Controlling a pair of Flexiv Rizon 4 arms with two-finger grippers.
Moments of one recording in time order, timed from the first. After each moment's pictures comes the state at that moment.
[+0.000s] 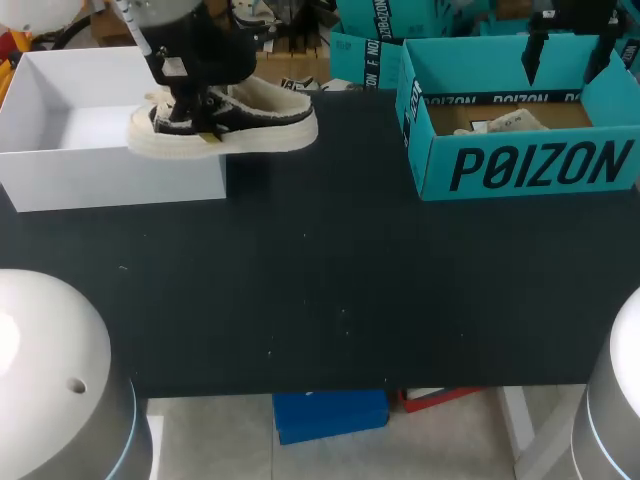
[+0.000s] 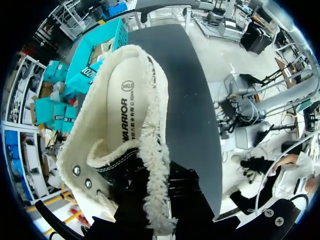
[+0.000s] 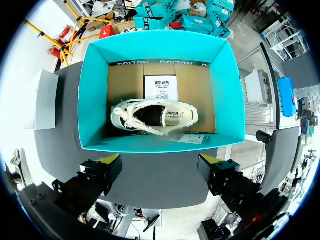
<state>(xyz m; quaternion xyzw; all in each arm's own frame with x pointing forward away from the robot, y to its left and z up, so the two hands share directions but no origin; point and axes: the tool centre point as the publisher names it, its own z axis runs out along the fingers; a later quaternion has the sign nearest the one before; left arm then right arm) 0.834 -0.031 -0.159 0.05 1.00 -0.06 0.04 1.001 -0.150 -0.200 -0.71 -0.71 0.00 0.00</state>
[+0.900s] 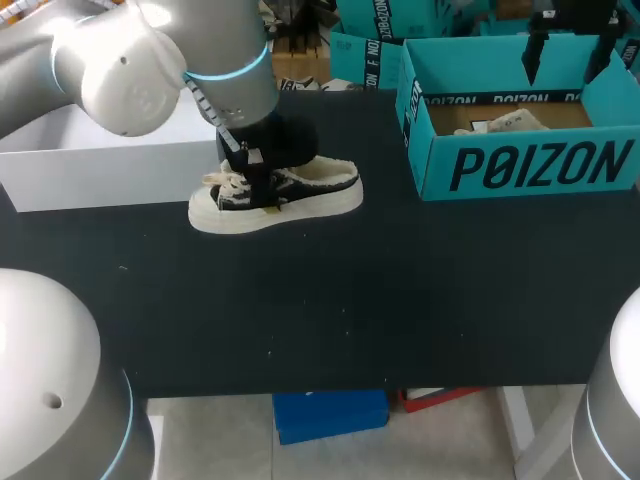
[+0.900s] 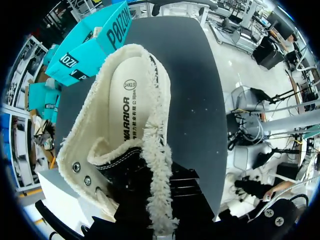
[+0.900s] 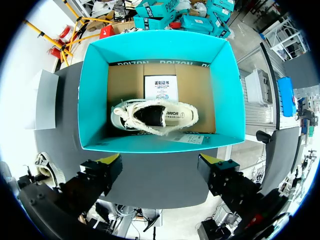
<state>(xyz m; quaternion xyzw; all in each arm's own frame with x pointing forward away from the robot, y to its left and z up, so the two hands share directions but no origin) 0.815 -0.107 -0.282 -0.01 1.00 -0.07 0.01 1.001 -0.150 -0.200 -0.71 -0.71 0.00 0.00</state>
